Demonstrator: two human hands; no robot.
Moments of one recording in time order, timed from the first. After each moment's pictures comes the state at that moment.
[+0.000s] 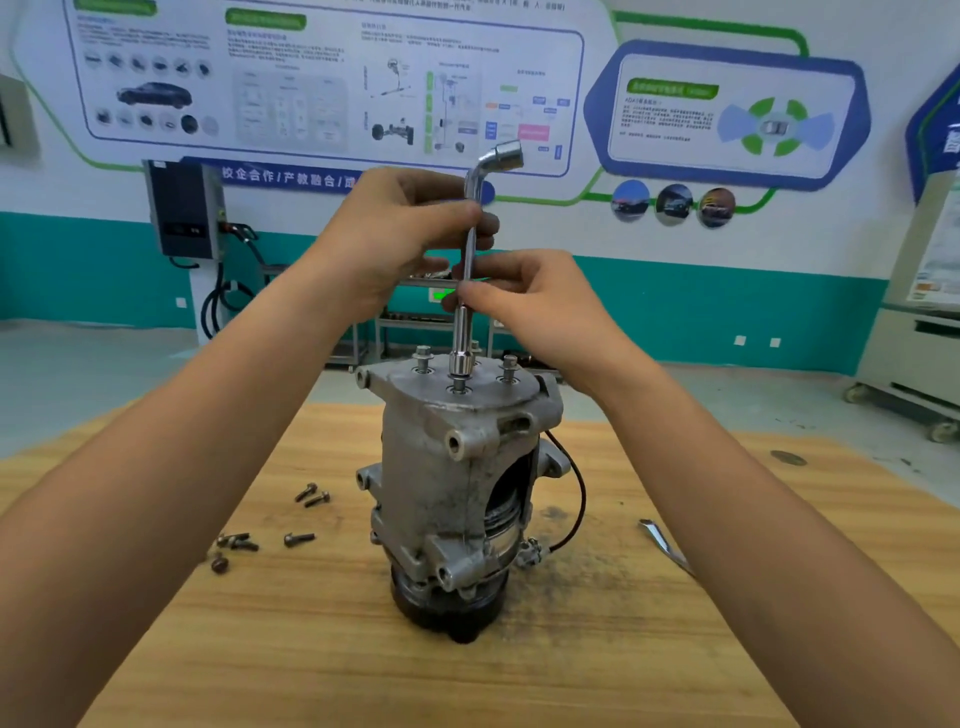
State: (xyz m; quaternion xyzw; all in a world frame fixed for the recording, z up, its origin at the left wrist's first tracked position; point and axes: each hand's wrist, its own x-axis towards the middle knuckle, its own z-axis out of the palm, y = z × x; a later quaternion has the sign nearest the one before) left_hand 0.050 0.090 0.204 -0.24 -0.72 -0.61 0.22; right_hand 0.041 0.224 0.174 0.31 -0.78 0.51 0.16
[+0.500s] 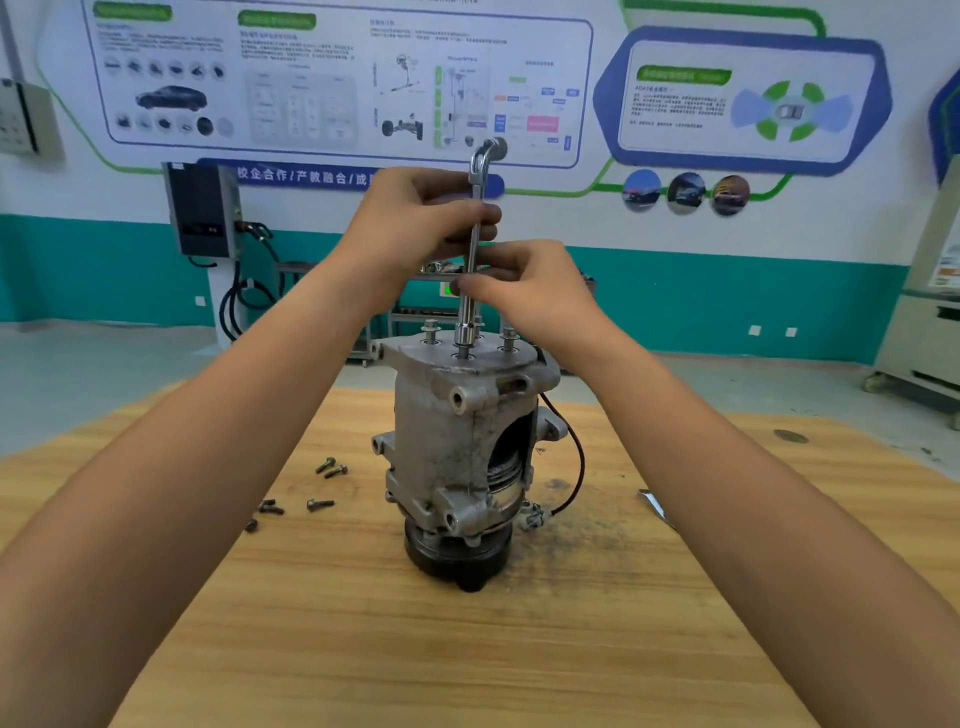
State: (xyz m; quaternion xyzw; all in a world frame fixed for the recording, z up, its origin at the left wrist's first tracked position) left_hand 0.066 0.099 0.195 -0.22 -0.71 -0.61 0.25; right_hand 0.049 0.222 0.163 0.28 -0.79 0.50 0.20
